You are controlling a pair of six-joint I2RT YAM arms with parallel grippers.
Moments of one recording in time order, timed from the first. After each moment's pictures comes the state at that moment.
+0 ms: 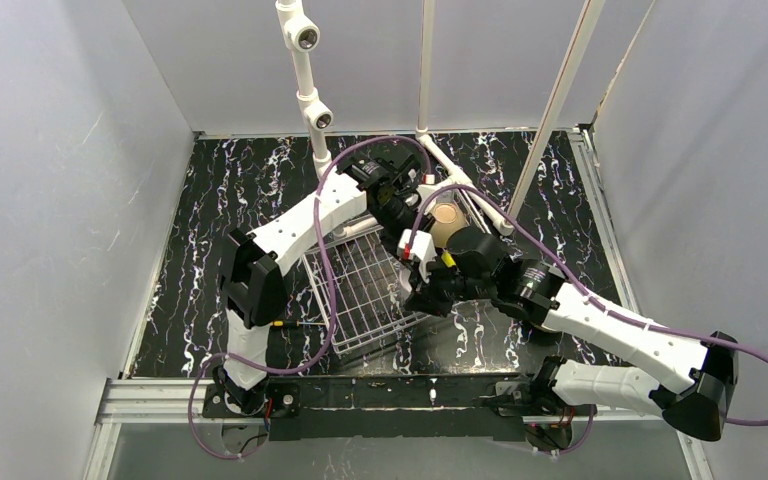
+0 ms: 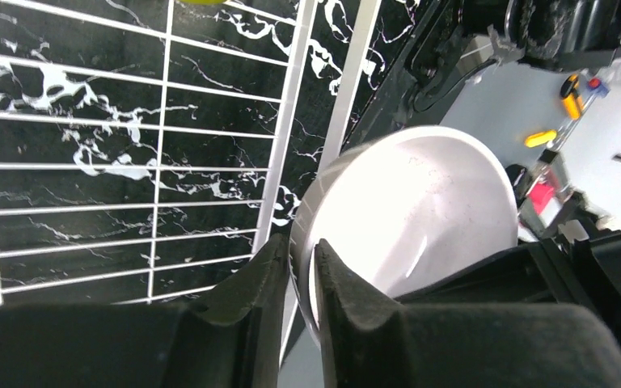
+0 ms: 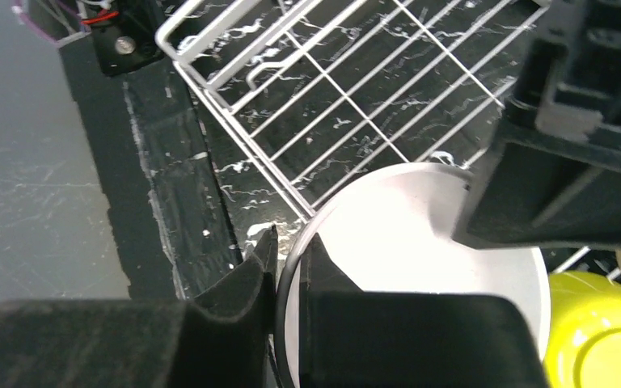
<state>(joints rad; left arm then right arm) -0.76 1.96 1.90 -1.22 0.61 -0.02 1.00 1.05 0.94 -0.51 -0.32 -0.06</state>
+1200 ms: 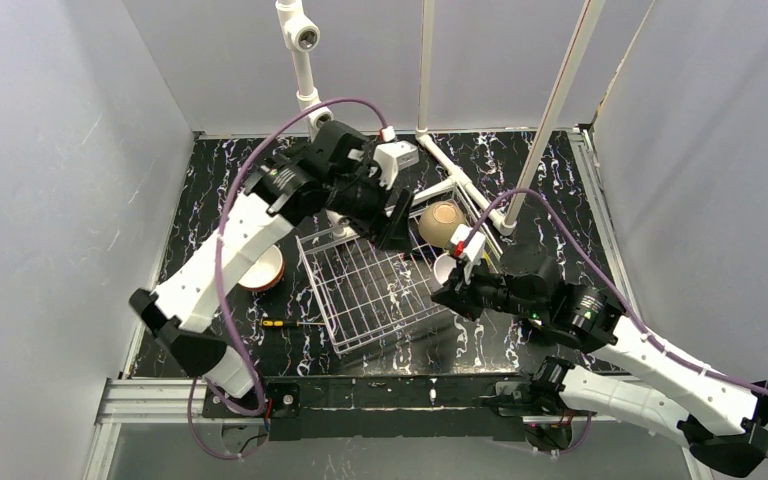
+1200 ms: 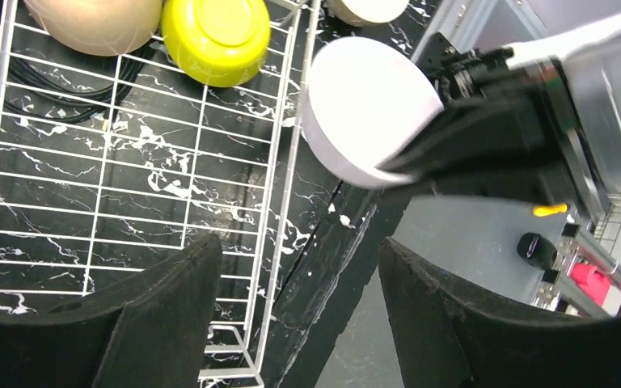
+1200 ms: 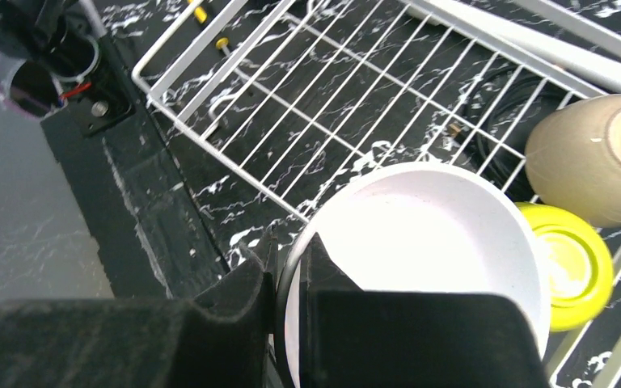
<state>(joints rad) -0.75 1.59 1.88 -1.12 0.47 -0.12 1.00 0.76 0.85 -0.55 -0.15 0.05</state>
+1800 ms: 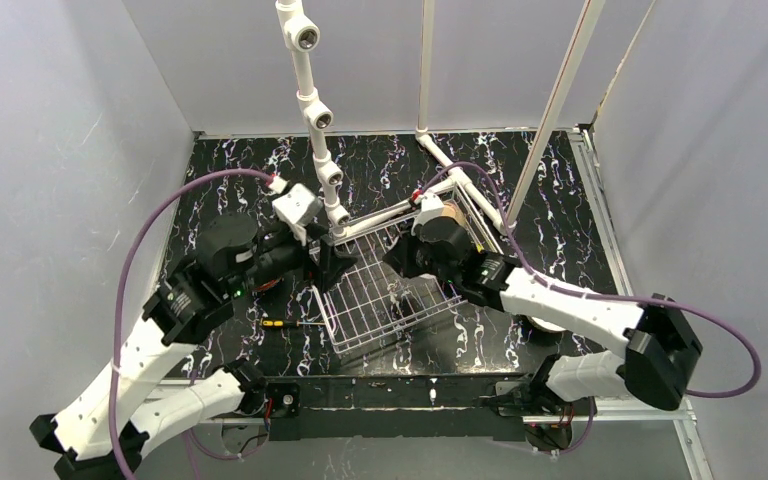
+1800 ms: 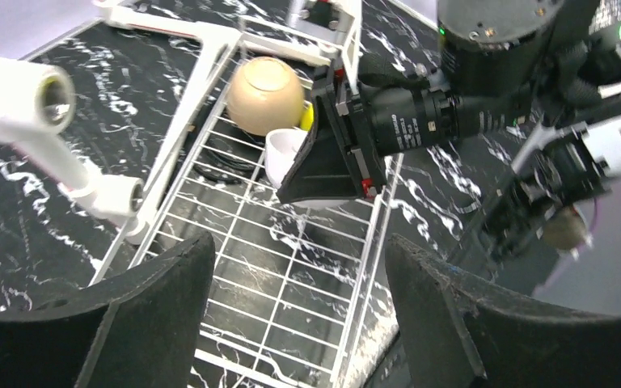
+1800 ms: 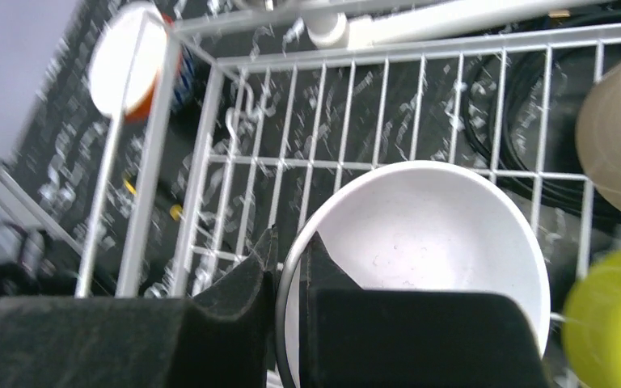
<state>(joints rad) -0.75 0.84 1.19 -0.66 0.18 -0.04 0.97 1.26 0.89 -0.13 0.13 0.50</state>
